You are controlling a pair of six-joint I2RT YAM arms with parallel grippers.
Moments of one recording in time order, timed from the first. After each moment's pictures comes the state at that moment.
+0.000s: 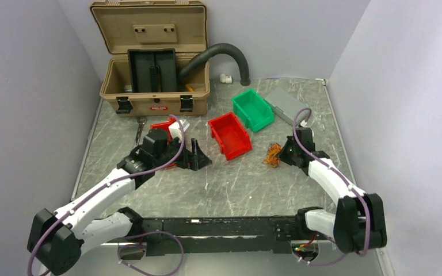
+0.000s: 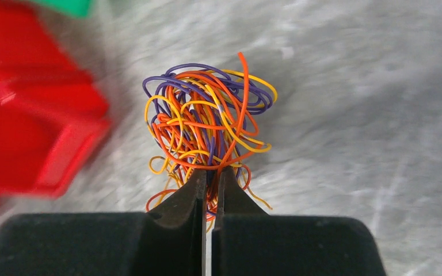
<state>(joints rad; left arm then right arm) -0.58 0.97 0.67 -0.16 0.39 -0.54 0.12 1.20 0.59 -0.28 0.02 0.59</state>
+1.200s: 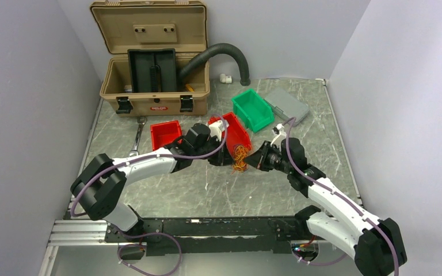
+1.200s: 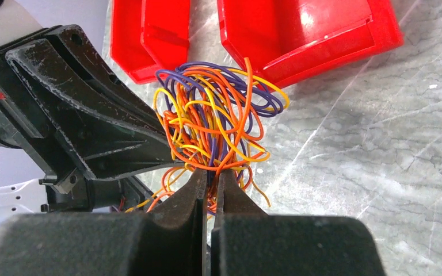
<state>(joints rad) -0.79 1.52 0.87 0.12 0.40 -0.62 0.47 0.91 0.47 -0.03 -0.34 0.75</state>
